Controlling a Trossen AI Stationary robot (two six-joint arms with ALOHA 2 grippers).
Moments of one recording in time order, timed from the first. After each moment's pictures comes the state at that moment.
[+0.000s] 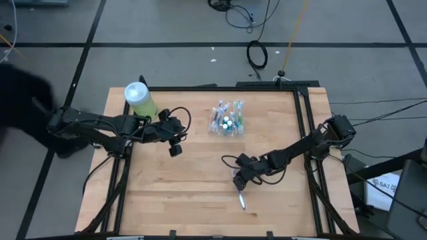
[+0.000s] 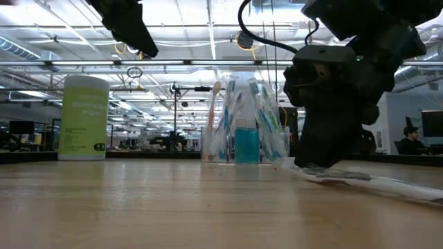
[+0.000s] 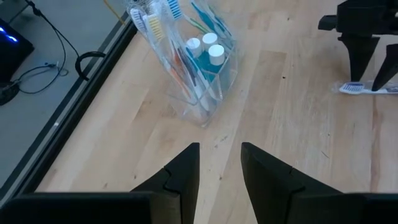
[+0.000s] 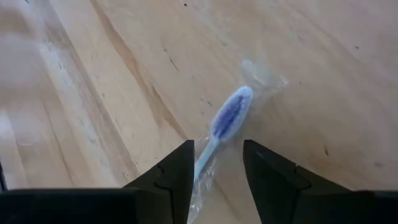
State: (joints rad) left arm -0.11 1.16 1.00 -0.63 -0.42 -0.20; right arm 0.34 1.71 0.77 0.04 0.10 1.09
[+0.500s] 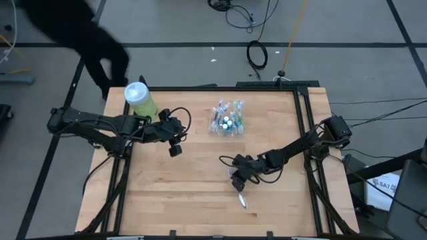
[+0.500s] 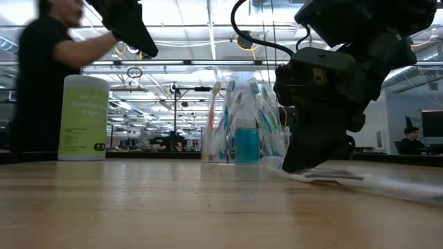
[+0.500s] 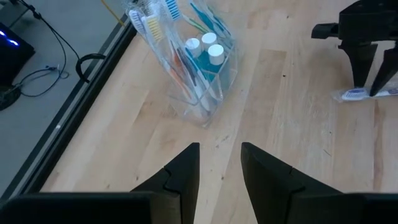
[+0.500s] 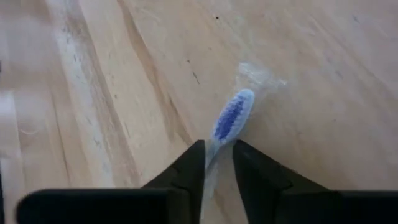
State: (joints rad) left arm -0.11 1.16 1.00 -0.63 -0.42 -0.18; right arm 0.31 1.76 0.76 0.14 0.09 0.92
